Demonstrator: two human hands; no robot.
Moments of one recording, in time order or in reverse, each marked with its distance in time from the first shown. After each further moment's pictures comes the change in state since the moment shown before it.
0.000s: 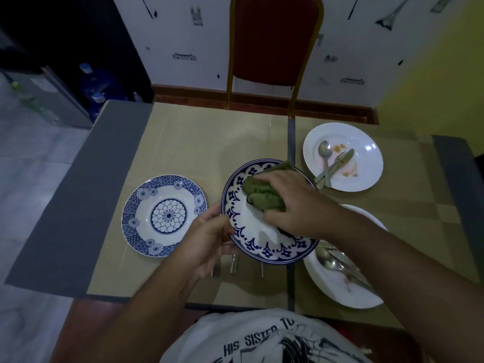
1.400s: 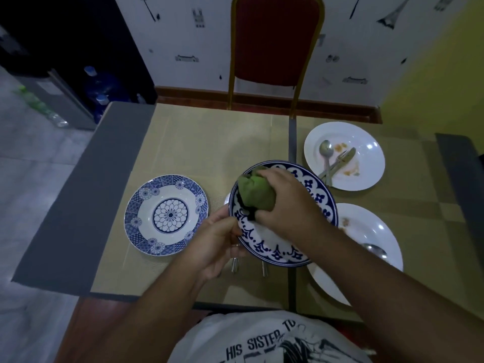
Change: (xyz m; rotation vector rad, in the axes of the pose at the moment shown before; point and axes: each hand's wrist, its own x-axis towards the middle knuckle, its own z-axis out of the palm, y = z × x) left_hand -0.004 -0.003 0.015 0.004 -0.003 -0.034; right_hand 0.000 -0.011 0.034 0.097 0.308 0.080
